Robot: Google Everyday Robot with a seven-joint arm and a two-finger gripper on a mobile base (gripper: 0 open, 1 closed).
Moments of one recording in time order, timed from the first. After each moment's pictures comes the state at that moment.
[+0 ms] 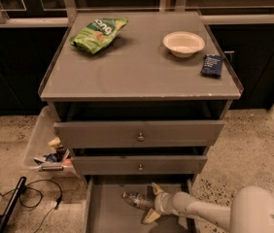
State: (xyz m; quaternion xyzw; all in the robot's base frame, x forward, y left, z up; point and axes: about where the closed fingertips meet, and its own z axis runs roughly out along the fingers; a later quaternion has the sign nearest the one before) arm 0.548 -0.092 0.133 -0.56 0.75 0.12 0.34
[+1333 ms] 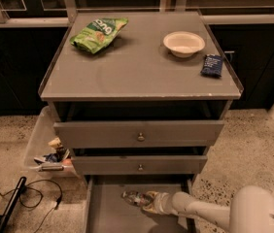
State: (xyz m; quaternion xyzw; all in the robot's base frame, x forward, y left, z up) arm 0.548 -0.090 0.132 -0.57 0.74 0.12 0.34
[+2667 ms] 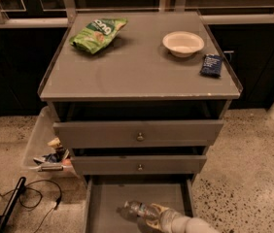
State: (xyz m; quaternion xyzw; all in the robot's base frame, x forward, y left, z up) arm 0.468 -0.100 0.206 -0.55 0.71 0.10 0.43
